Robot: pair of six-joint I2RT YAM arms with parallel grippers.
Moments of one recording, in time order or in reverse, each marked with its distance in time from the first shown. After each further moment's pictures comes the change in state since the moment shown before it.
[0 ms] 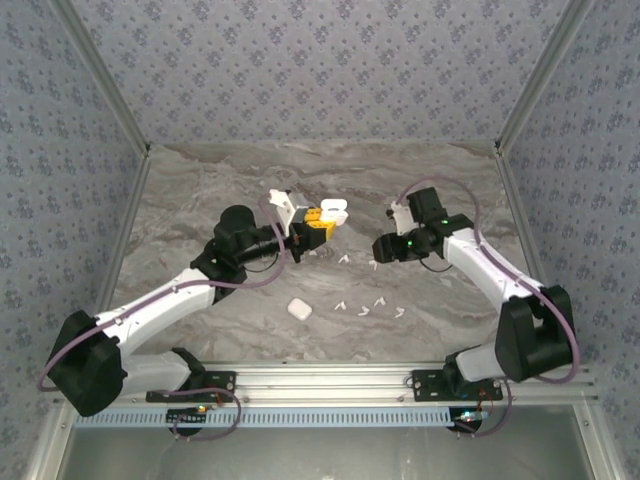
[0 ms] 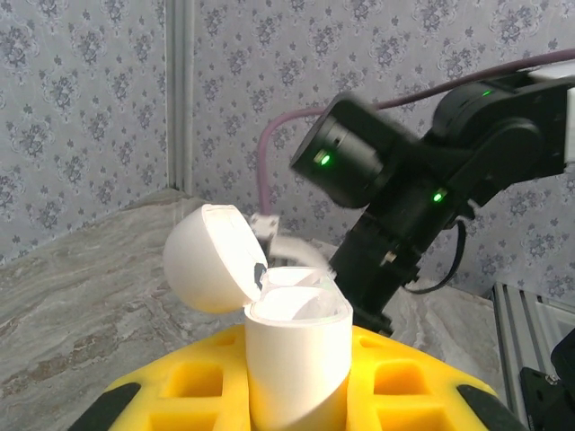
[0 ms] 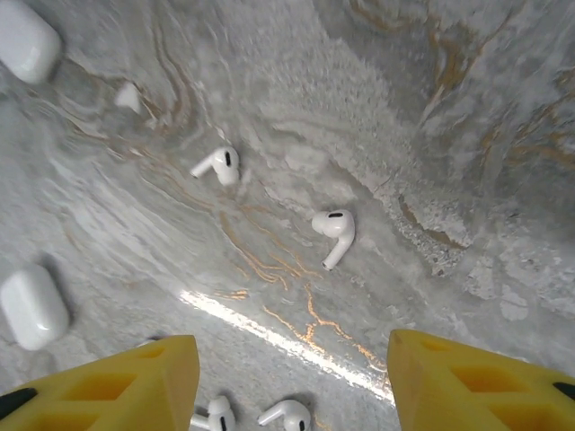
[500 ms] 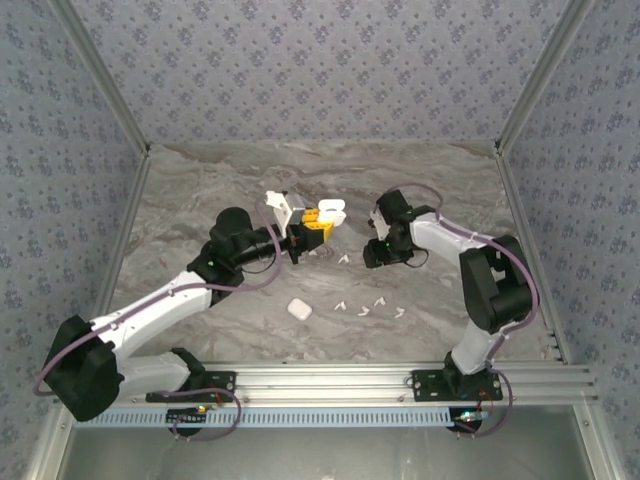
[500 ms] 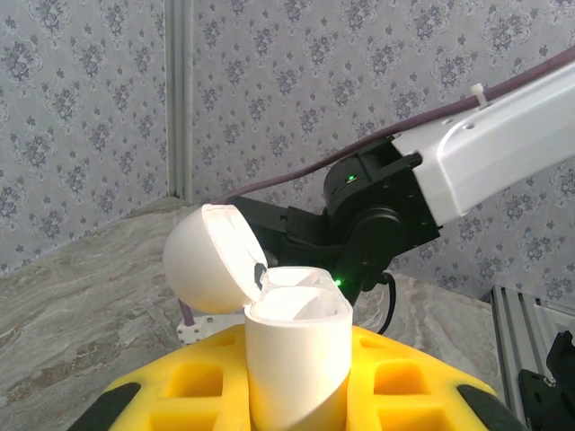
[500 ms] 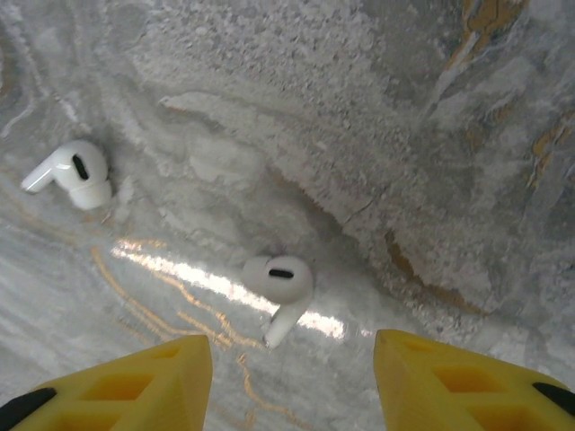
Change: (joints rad) left arm 0.000 -0.029 -0.013 0.003 0.000 0.002; right arm 0.079 0.309 0.109 0.007 0.158 0.003
